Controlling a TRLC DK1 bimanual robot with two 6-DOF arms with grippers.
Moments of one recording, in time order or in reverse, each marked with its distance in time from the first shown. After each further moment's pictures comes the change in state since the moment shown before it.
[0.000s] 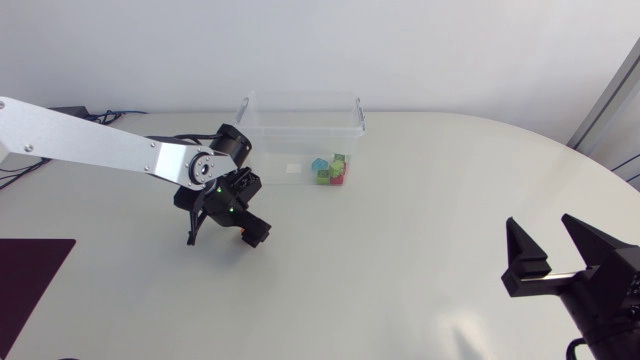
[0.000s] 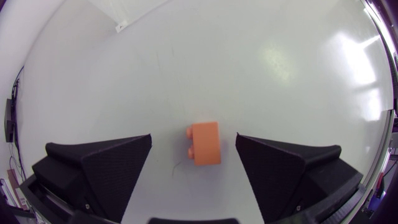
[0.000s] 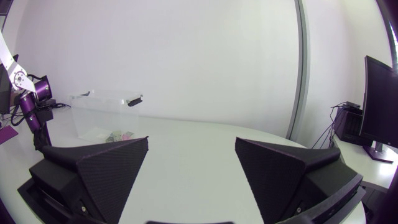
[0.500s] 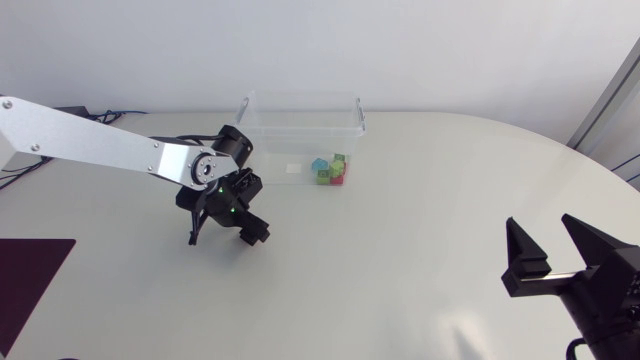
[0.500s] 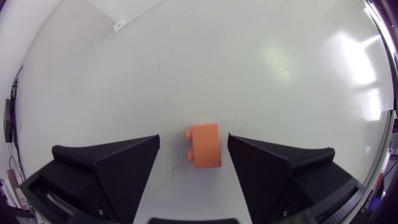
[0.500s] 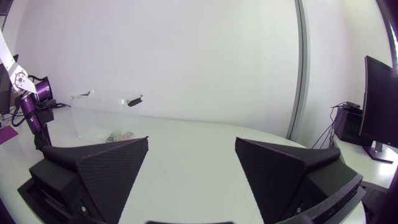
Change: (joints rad) left arm 0.000 0.015 0.010 0.000 0.001 0.000; right arm 0.000 0.000 0.000 0.000 0.000 0.000
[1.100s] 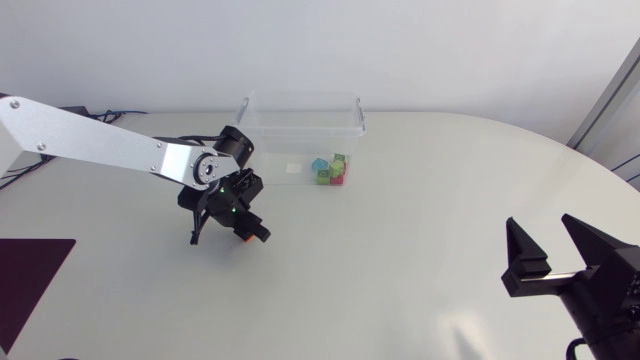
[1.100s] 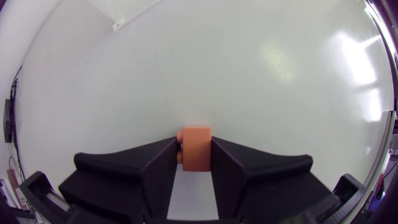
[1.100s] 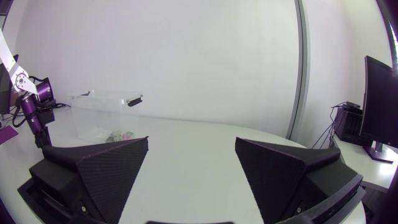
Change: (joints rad) left arm 0.001 0.015 0.009 0.000 0.000 0.000; right arm 0.000 0.000 0.000 0.000 0.000 0.000
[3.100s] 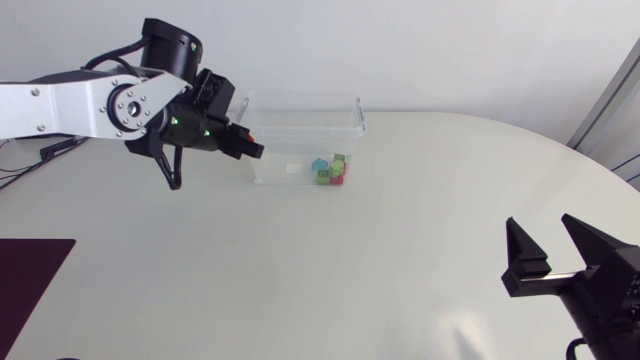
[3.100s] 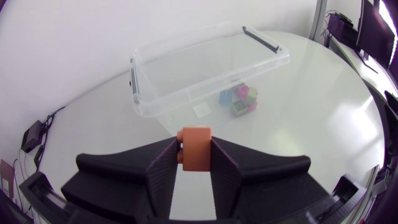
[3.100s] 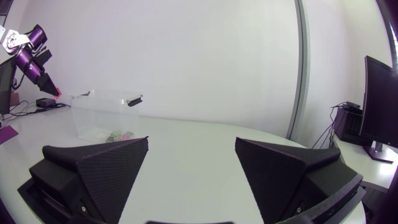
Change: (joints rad) left arm 0.026 -0.335 0.048 0.198 0.003 -0.083; right arm 0.000 0.000 0.000 0.000 0.000 0.000
